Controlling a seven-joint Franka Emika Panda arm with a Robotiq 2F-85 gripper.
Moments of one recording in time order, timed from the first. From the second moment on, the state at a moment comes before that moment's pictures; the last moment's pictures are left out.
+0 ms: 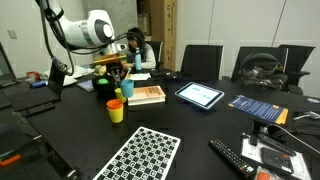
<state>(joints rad) 0.23 0.43 0.08 -2.12 -0.34 2.66 -0.26</state>
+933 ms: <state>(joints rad) 0.22 0.19 0.15 -2.37 -0.27 2.61 -0.22</state>
